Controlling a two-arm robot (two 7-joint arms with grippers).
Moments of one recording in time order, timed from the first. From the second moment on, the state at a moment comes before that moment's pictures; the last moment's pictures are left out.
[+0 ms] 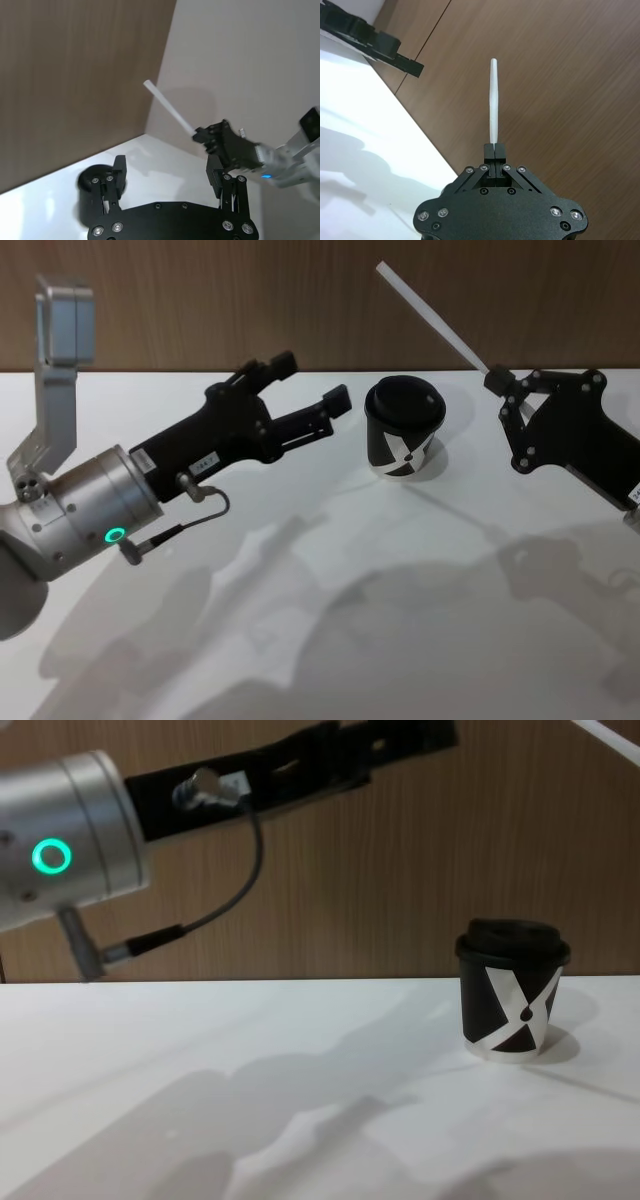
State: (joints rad) left arm -0.29 0.41 0.39 -1.78 -0.79 0.17 -0.55; right arm 0.07 0.64 -0.14 -1.78 0.15 -0.41 0.43
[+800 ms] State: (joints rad) left arm -0.43 0.21 0.48 -1.53 -1.07 0.30 -0.74; right arm 0.07 0.64 -0.14 -1.78 0.14 -0.41 0.43
